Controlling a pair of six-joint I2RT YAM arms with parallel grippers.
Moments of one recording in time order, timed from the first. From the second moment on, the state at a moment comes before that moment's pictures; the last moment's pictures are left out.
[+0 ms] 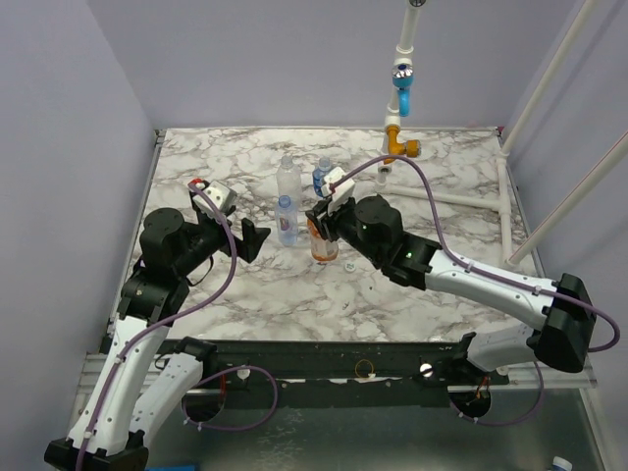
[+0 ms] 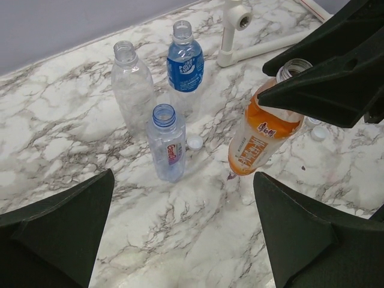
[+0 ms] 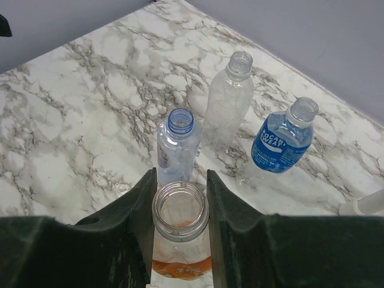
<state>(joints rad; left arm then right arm) -0.28 0.68 0.89 -0.40 0.39 0.02 1.00 1.34 1.08 0.10 0.27 -0.08</state>
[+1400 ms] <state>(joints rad) -0.28 0.76 0.89 -0.44 0.30 -0.03 0.98 1.33 0.86 0.33 0.34 0.03</state>
